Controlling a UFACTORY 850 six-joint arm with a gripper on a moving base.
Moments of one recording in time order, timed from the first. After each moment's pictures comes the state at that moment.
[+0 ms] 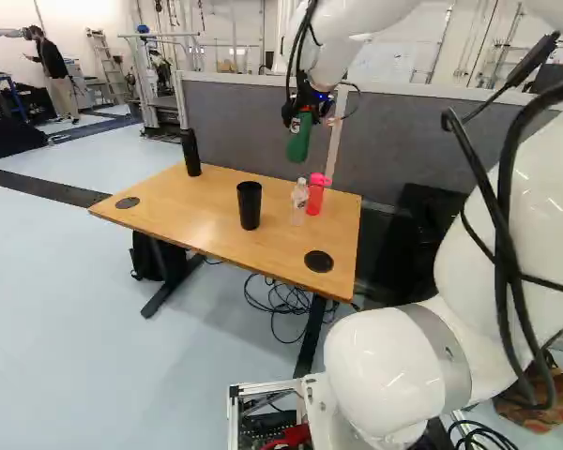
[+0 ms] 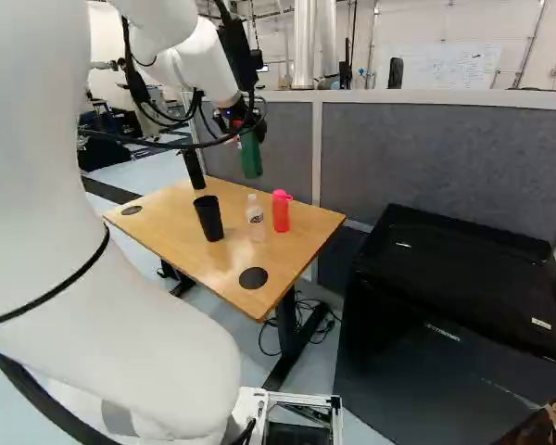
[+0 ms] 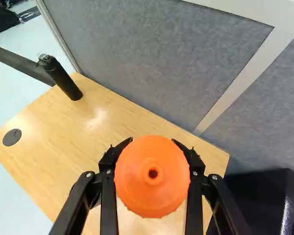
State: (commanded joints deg) arm 2.6 5.9 -60.4 0.0 -15.6 0.0
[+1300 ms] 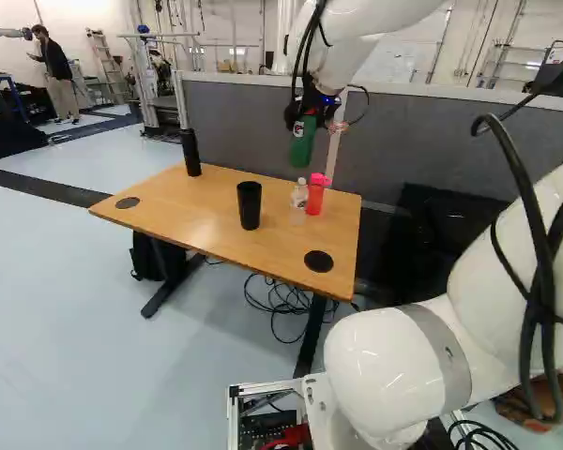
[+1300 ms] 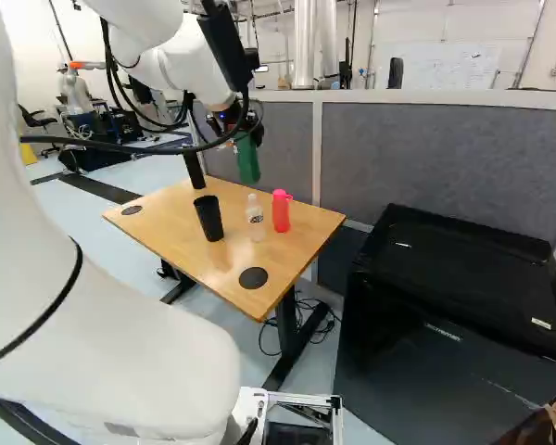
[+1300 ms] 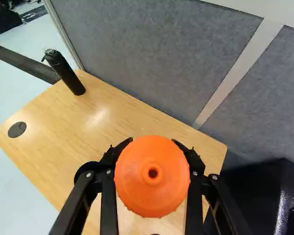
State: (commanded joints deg) arm 2.8 12.2 -54.6 0.0 -15.6 0.0
